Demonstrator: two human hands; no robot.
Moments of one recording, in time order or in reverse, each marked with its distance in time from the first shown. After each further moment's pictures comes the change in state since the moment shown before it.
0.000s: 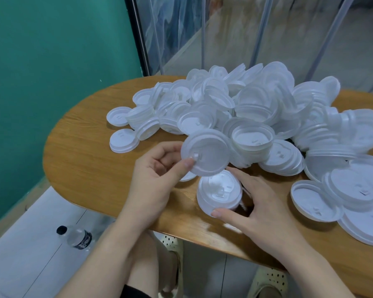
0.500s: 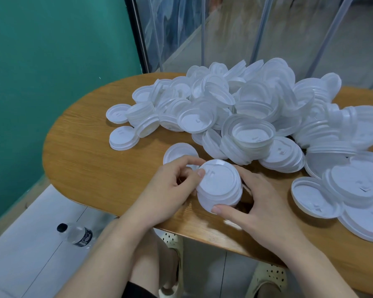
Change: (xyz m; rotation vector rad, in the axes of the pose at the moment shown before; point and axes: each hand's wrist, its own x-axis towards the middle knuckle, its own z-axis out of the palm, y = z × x) left_hand 0.000 -0.014 -0.001 0.442 -0.294 -0.172; right_hand 0.002 0.001 0.001 0.026 0.017 -0.057
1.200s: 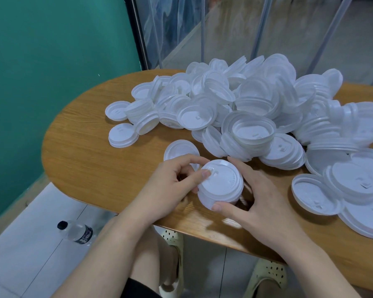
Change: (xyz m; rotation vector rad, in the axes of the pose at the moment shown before) left_hand 0.001 0.003 -0.001 0.003 0.010 0.029; right_hand -0.001 0.004 0.002 -0.012 0.002 0.062
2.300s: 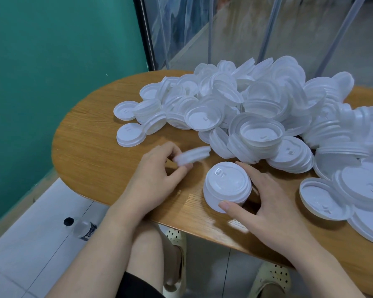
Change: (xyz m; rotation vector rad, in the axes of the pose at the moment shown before) left_hand 0.004 -0.024 -0.031 0.418 0.248 0.158; right_hand -0.002 -0.008 -0.003 -0.010 -0.008 0.022
